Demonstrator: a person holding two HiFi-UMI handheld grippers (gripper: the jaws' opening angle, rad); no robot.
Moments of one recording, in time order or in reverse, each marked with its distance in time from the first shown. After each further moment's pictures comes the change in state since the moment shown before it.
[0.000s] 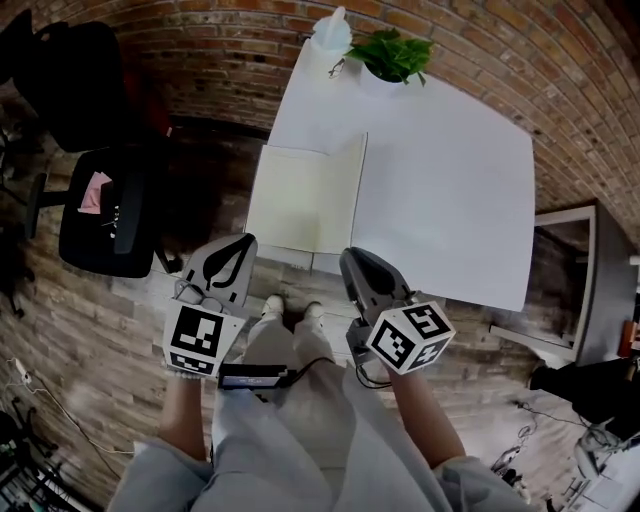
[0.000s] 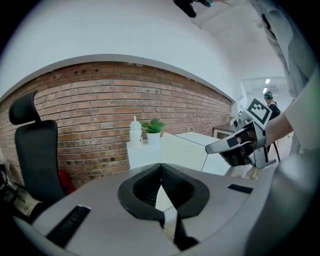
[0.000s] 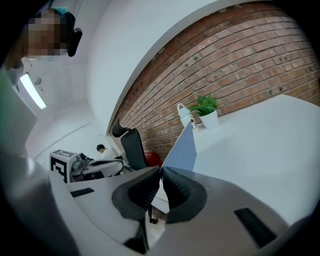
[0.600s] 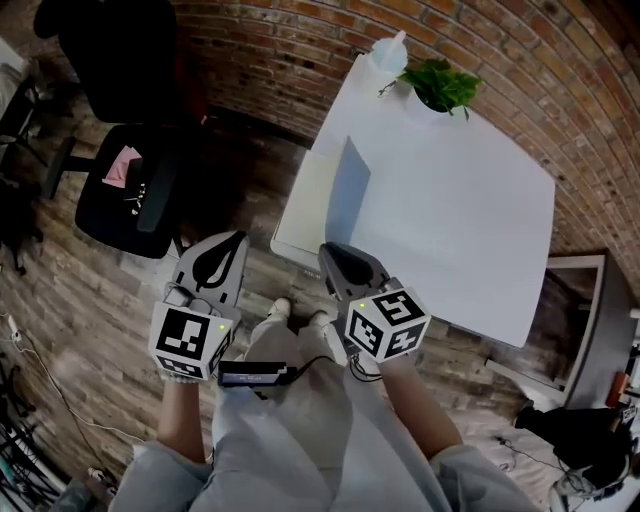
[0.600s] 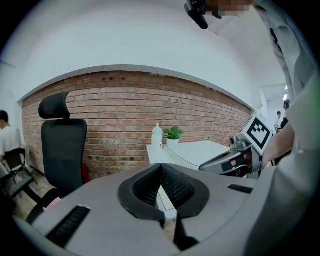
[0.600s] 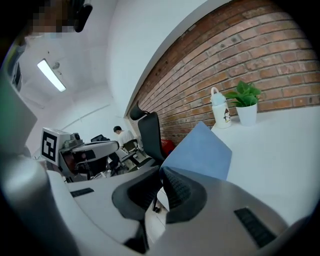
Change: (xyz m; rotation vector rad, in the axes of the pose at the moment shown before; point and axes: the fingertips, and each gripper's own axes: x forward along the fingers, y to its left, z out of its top) left arm -0.062 0.051 0.006 -0.150 -0.025 0.188; right arm 0.071 0.067 -0.020 -0.200 0.158 0.171
